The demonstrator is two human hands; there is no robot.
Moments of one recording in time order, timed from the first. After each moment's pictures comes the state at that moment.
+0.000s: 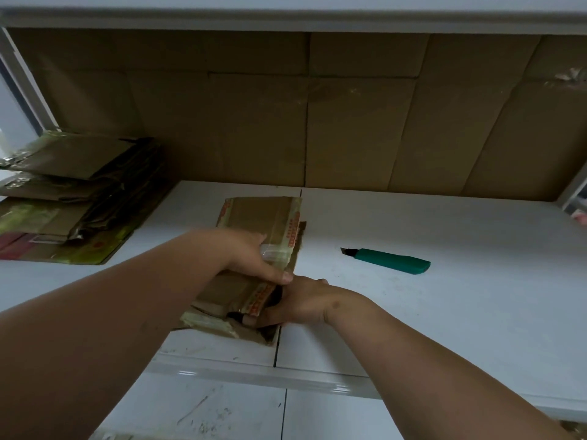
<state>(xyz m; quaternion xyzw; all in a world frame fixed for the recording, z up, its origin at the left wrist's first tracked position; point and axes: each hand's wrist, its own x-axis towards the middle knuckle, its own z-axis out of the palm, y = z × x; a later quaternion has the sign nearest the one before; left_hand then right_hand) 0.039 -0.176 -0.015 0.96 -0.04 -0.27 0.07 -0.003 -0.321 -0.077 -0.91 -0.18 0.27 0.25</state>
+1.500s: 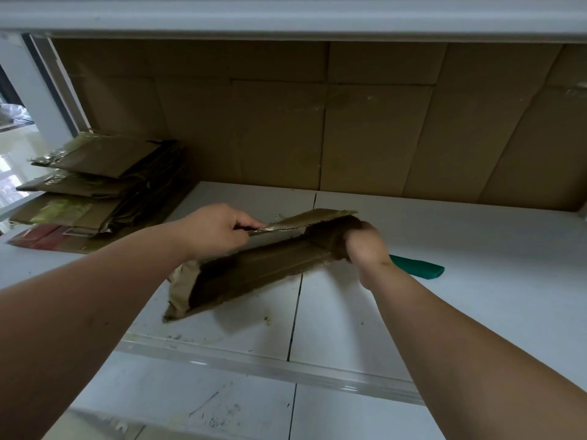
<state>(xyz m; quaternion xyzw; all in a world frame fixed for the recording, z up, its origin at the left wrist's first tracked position) 0.010 -0.122 0.018 0.97 -0.13 -0.10 0.18 0.047 -0.369 -0.066 -0.81 0.13 -0.01 0.58</state>
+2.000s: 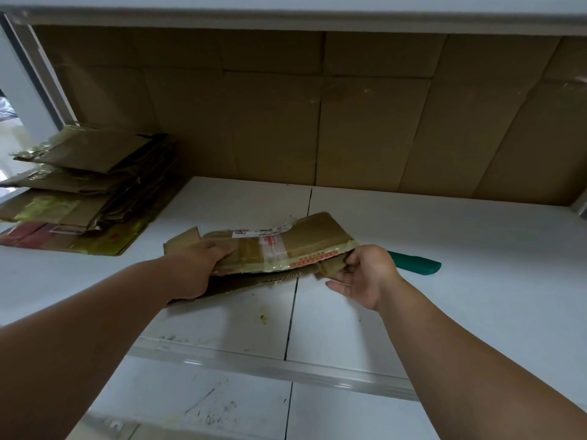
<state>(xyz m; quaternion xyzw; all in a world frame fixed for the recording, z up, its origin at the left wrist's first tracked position) 0.014 -0.090 -0.055 0.98 -0.08 -0.15 -0.03 0.019 -0.381 -0.089 -0.59 0.22 0.13 0.77</state>
